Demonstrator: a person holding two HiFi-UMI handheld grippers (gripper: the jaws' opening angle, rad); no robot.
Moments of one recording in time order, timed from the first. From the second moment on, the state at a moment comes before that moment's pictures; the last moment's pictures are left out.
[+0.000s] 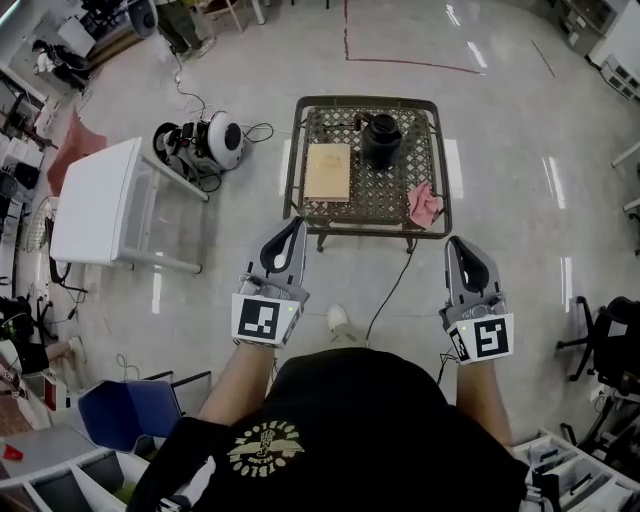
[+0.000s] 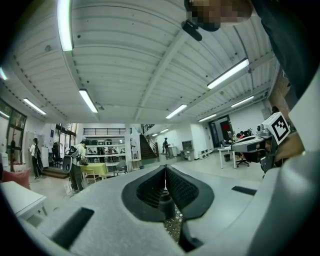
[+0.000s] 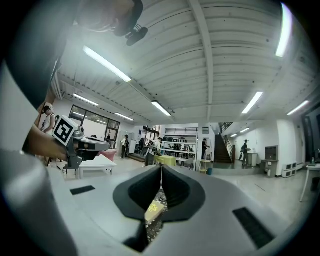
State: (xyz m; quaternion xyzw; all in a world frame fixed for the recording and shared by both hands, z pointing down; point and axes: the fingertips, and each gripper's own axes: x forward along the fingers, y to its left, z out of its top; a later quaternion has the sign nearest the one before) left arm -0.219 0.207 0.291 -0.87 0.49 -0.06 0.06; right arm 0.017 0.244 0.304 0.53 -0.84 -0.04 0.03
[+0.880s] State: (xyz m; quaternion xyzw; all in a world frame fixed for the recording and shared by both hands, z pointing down) left arm -0.272 0.109 0.309 -0.89 0.46 -0.02 0.00; right arm -0.037 0.165 0.286 0.56 -0.82 -0.06 0.08
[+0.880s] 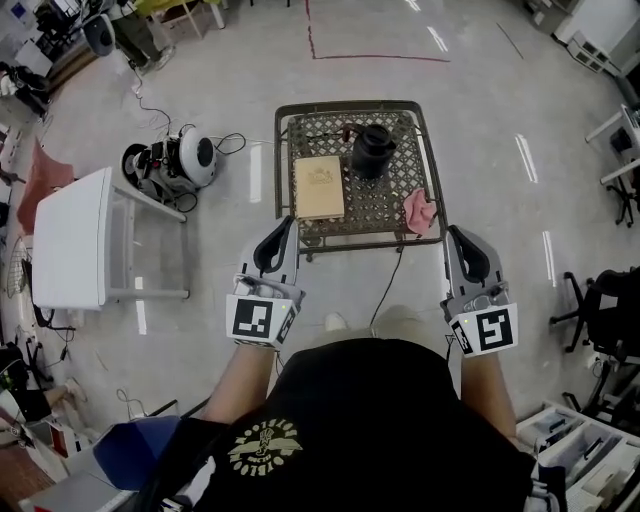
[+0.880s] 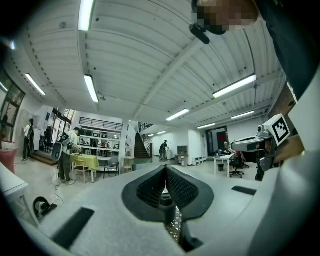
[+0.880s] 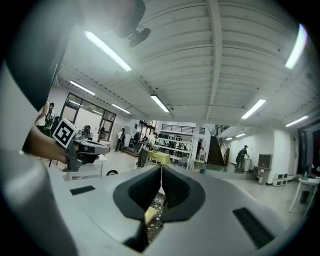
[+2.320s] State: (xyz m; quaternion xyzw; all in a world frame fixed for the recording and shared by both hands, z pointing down) left arm -0.113 -0.079 0.347 -0.90 0.42 -0.10 0.00; right arm 0.096 -0.034 0.341 0.55 -0.84 0.01 0.05
